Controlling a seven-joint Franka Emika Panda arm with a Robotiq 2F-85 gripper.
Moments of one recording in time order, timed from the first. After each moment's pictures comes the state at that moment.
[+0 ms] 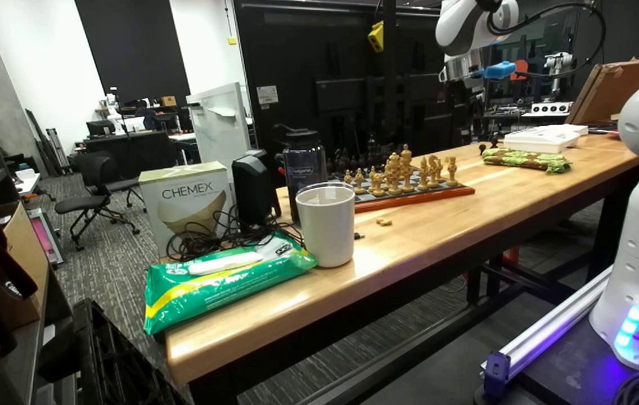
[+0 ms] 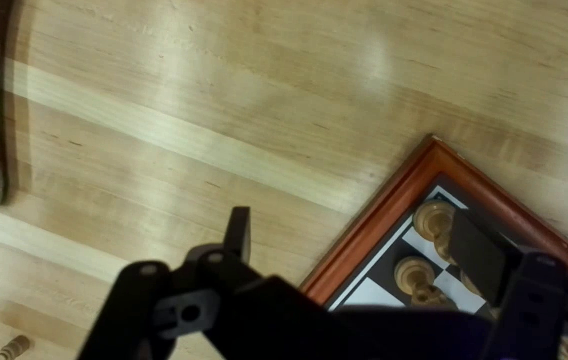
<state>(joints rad) -0.11 -0.20 -0.20 -2.33 -0.24 2.07 -0.49</state>
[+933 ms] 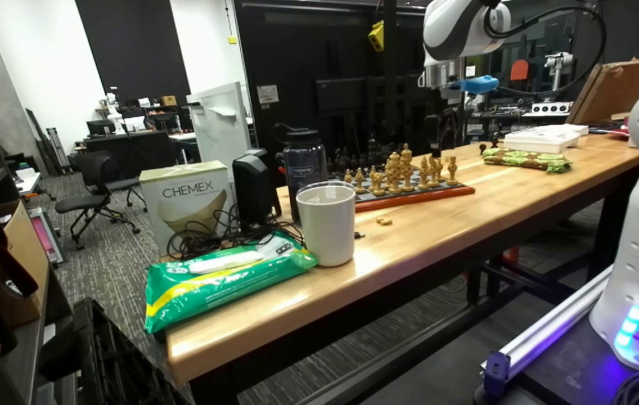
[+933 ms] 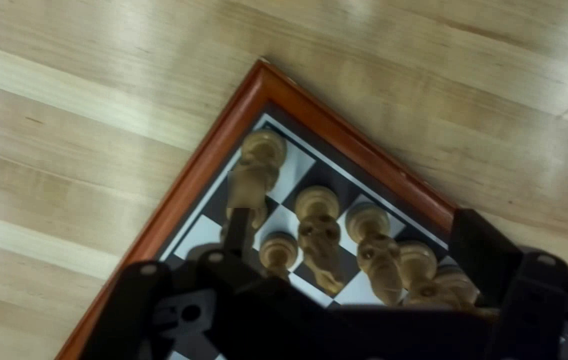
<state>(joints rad) -0.02 -0.32 -0.09 -2.51 -0.10 2.21 -0.34</state>
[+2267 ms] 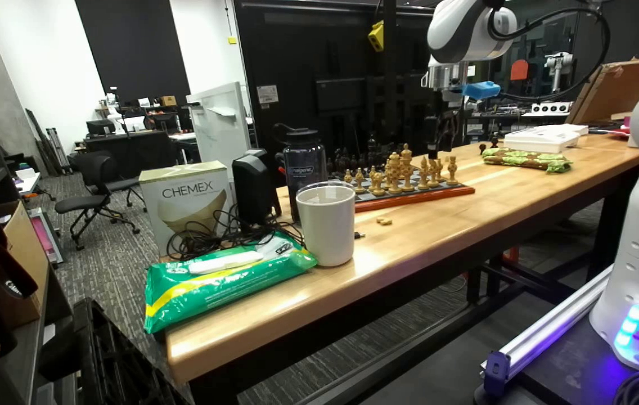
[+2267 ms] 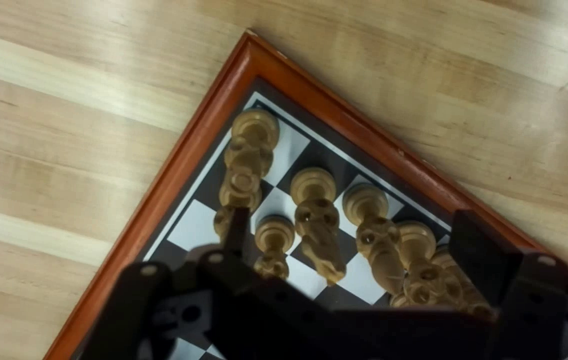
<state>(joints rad) 0.00 -0.33 -0.12 -2.55 -0.05 2.31 -0.38</state>
